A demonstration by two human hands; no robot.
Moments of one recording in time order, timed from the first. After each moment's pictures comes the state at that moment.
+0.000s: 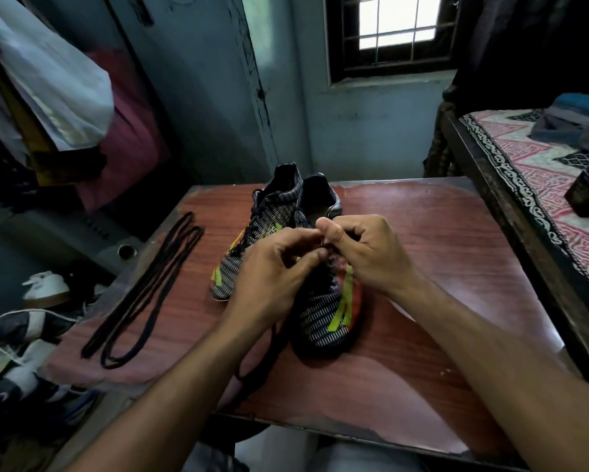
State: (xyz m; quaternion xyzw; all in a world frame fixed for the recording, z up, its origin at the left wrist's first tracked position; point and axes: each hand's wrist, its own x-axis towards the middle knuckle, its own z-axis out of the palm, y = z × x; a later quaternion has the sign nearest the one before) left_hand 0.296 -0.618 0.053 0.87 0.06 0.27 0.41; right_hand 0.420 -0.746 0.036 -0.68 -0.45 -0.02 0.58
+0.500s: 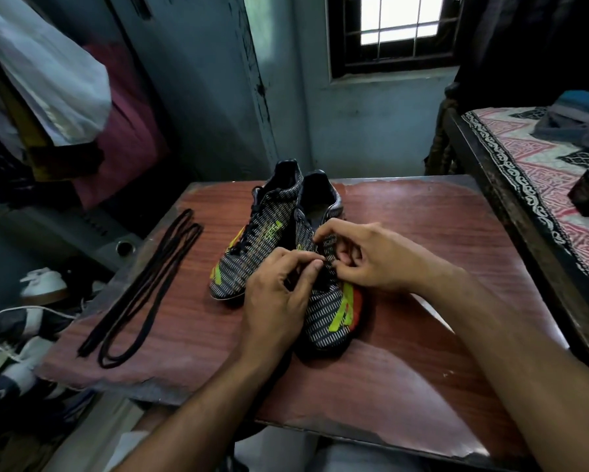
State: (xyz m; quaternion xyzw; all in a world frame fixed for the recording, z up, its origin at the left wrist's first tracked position) left_hand 0.290 -0.630 0.011 0.86 0.09 0.37 0.34; right_hand 0.442 -0.765 0.039 -0.75 -0.56 0.07 0.35
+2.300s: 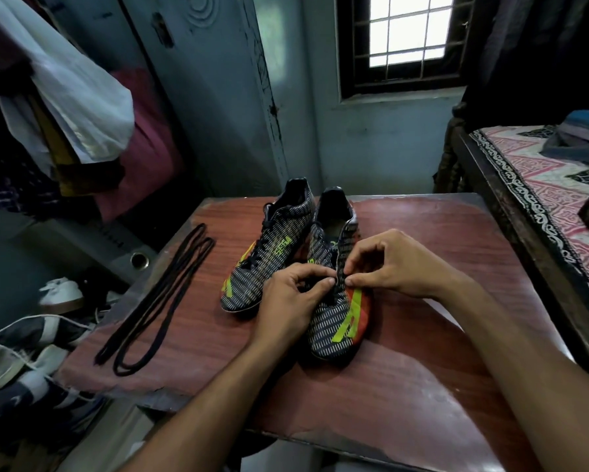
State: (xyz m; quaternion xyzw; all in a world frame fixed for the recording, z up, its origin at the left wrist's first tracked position) left_hand 0.312 -0.614 0.005 0.81 0.15 0.24 0.51; right_hand 0.455 -0.778 0.050 -0.74 -0.50 0.14 0.42
